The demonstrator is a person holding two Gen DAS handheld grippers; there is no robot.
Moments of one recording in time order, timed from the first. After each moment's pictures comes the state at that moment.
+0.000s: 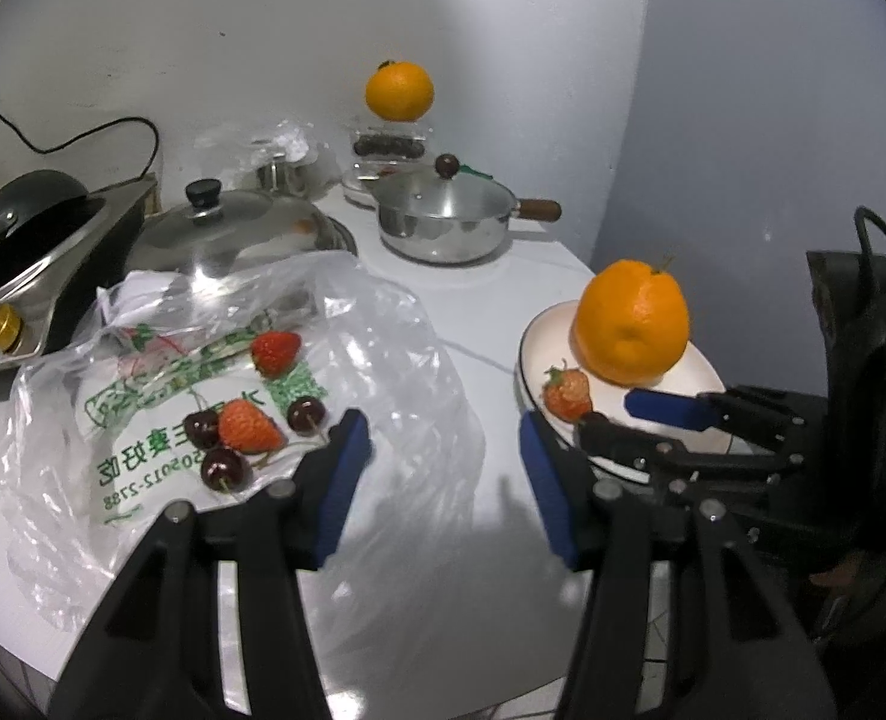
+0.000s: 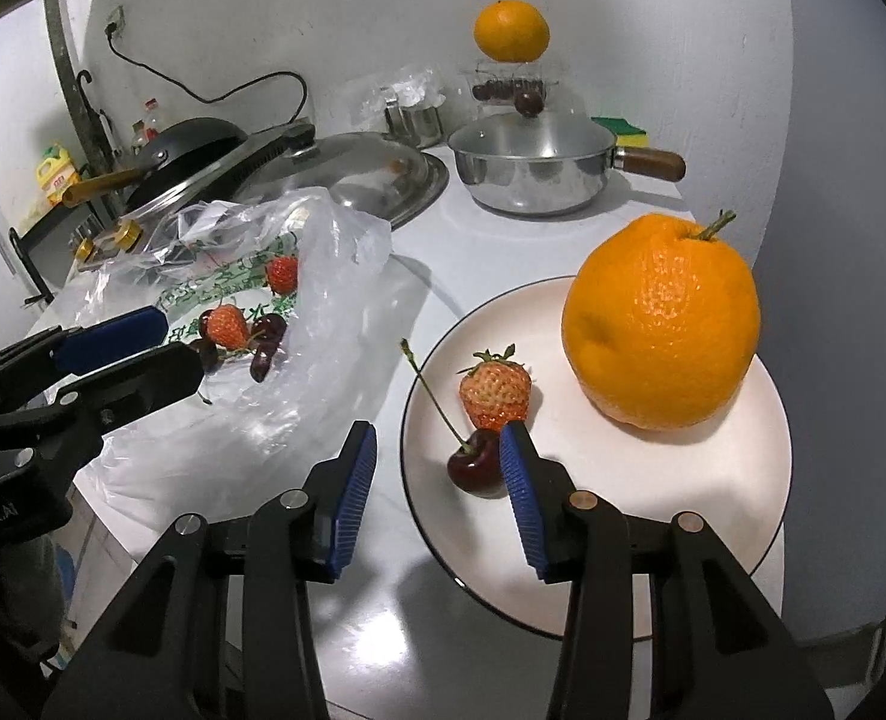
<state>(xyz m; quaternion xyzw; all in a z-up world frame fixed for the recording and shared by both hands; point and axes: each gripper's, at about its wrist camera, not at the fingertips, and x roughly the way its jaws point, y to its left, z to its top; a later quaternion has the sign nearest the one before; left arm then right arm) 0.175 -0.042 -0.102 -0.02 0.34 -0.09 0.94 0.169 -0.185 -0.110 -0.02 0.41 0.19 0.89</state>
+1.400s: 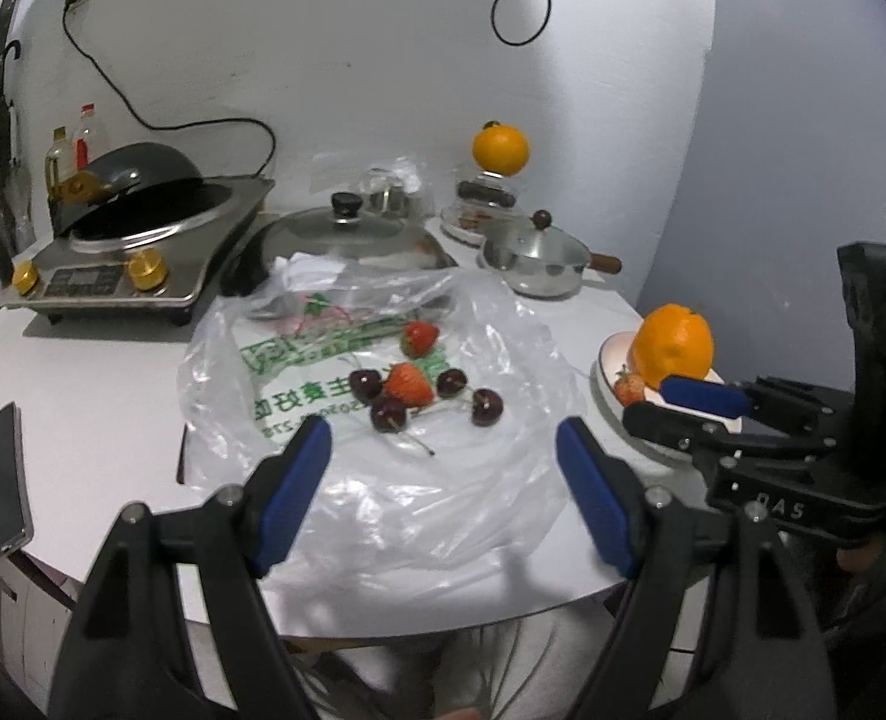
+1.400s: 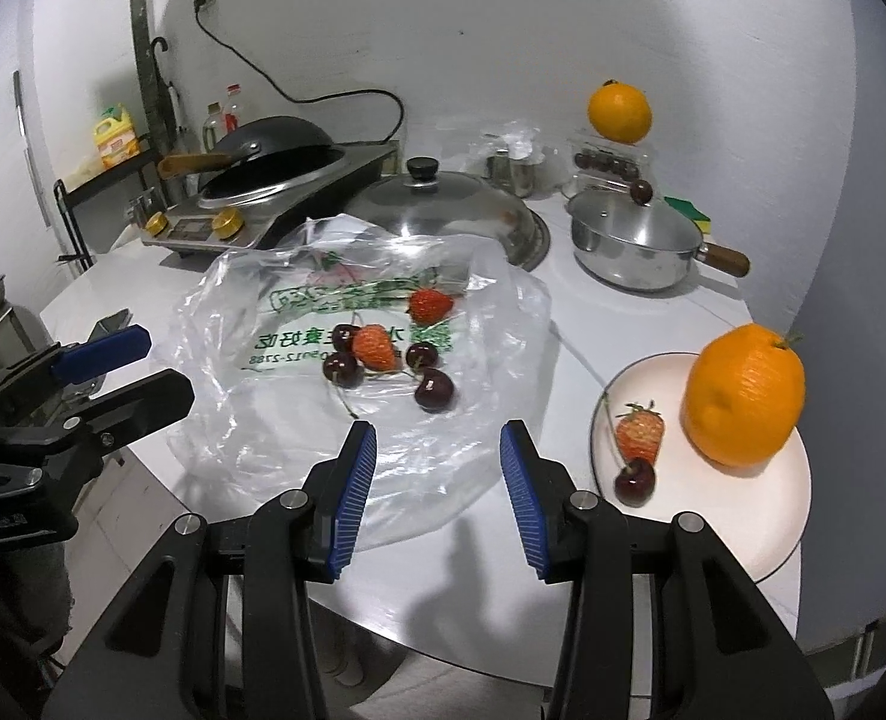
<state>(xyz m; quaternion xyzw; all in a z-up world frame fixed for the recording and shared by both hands) 0.082 0.057 -0.084 -0.08 0.29 -0.03 0.95 0.111 -0.092 -0.067 -0.08 0.36 0.23 0.90</state>
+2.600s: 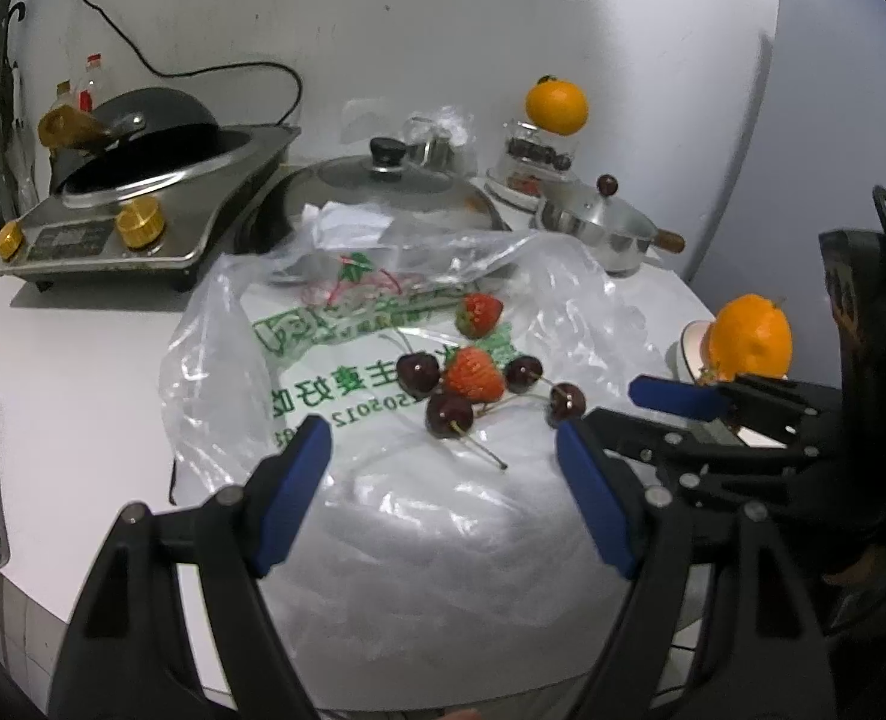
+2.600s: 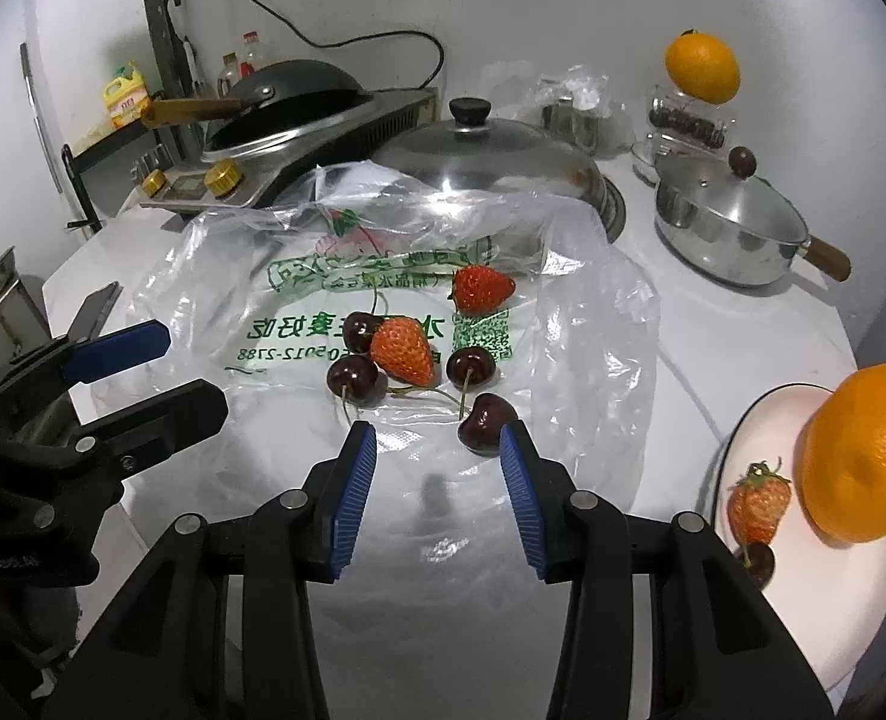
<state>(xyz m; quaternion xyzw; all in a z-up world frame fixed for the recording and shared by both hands) 0.146 0.086 -0.127 -0.09 0.34 -0.01 0.94 0.178 -0.040 -0.118 -0.10 0.41 0.27 0.87</state>
